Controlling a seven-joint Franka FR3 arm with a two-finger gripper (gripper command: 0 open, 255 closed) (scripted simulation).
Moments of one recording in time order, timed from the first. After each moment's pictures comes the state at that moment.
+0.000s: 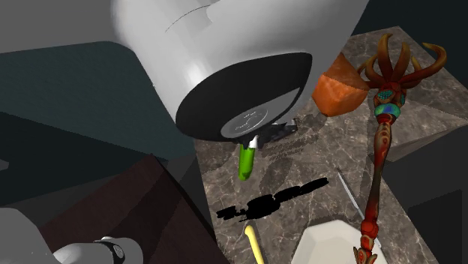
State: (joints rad) arm 0.13 -0.34 -0.27 -2.30 0.00 1.96 -1.09
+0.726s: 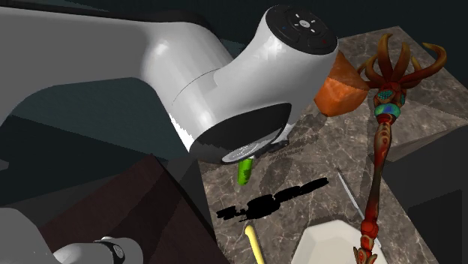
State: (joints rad) arm 0.13 -0.28 -0.29 -2.41 0.01 2.12 -1.11
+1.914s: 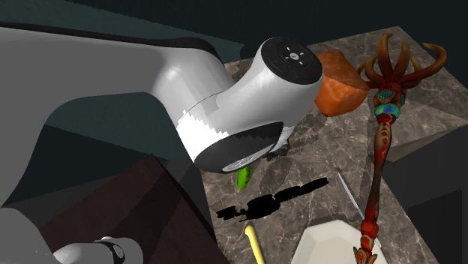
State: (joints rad) arm 0.13 -0.24 -0.29 -2.46 0.03 2.21 -1.13
